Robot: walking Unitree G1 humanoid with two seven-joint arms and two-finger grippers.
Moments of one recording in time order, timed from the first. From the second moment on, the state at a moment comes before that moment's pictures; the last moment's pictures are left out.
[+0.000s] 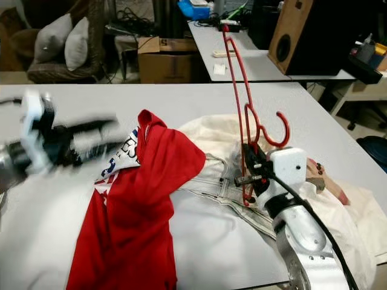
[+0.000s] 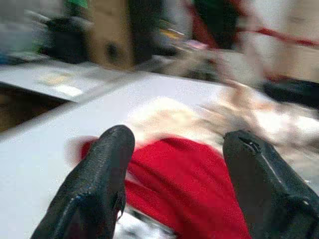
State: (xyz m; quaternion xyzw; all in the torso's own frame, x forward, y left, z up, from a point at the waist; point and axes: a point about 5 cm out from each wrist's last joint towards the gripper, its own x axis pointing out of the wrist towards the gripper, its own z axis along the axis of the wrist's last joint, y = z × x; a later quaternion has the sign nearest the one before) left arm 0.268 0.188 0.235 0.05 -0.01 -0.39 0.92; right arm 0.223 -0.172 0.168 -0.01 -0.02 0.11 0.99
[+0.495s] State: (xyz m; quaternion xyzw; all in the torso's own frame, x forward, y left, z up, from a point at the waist) left arm 0.257 0.166 0.194 0.04 -0.02 -0.19 0.98; right arm 0.223 -0.155 0.163 -0.04 -0.01 0.11 0.99
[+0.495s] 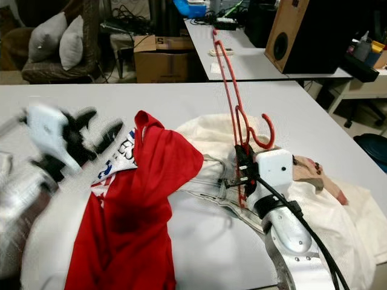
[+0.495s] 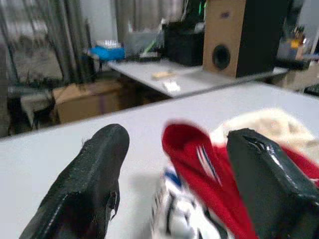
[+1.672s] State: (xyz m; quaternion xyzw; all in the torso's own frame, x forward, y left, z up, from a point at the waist) left arm 0.251 0.157 0.196 0.07 -0.04 -0.16 0.98; right arm 0.216 -0.144 0.152 0.03 0.01 0.12 0.99
